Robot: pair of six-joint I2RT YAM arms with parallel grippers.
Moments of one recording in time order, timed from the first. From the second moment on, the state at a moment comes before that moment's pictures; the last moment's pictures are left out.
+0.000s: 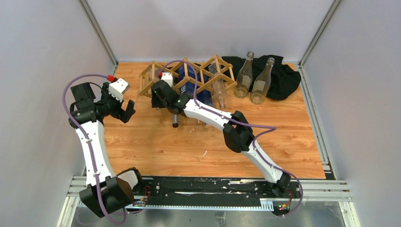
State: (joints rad) left arm 0.45 1.06 1.16 -0.88 0.71 0.83; right arm 1.00 2.45 2.28 -0.35 0.27 0.61
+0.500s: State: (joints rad) left arm 0.45 1.04 1.14 -0.89 0.71 0.89; right arm 1.00 2.31 2.03 -0.23 0.21 0.71
